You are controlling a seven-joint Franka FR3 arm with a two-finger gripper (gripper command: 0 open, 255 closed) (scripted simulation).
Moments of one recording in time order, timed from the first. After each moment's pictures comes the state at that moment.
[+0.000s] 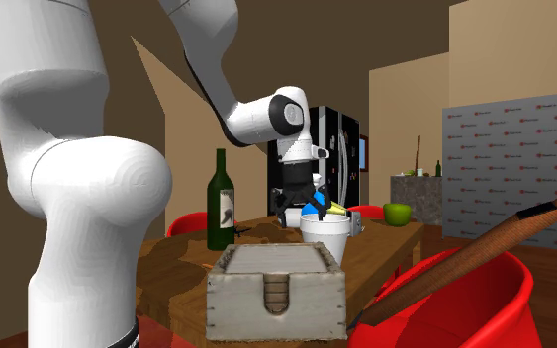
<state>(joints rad) -0.17 -0.27 -0.21 -2.55 -0.16 2.37 -0.37</state>
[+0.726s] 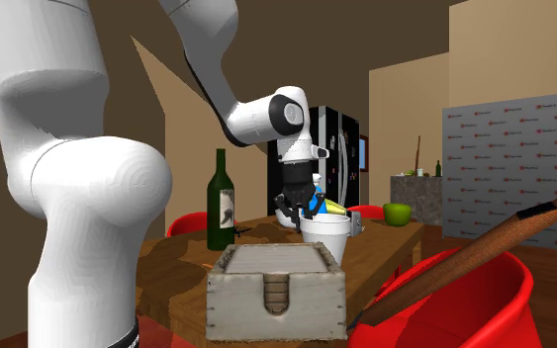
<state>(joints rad) -0.17 -0.27 -0.21 -2.55 -0.16 2.37 -0.37</state>
